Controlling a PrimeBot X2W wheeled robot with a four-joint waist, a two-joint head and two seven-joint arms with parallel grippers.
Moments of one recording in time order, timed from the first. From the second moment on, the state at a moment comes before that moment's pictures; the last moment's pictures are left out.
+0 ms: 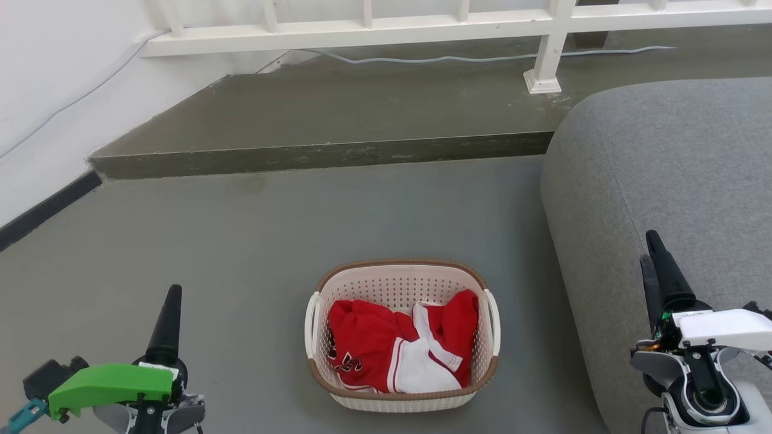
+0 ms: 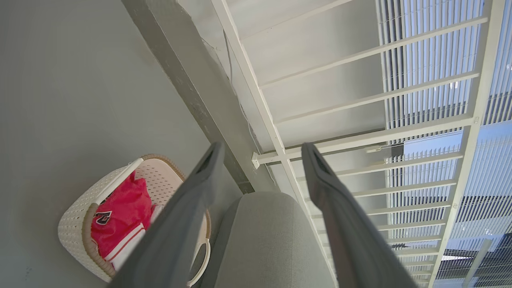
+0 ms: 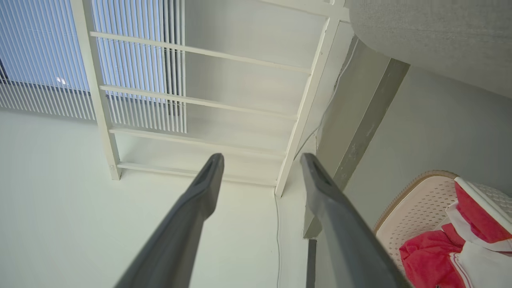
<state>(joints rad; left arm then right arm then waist) -0.04 0.04 -0.01 0.27 -1.40 -0.12 0.00 -0.02 -0.07 -0.02 0.22 1.45 0.12 0.01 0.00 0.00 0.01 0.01</state>
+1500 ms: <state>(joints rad) -0.06 0.05 -0.10 0.18 -0.64 -0.07 -0.14 -0.03 -0.12 0.09 0.16 0.74 0.11 -0.14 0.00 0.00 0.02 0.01</state>
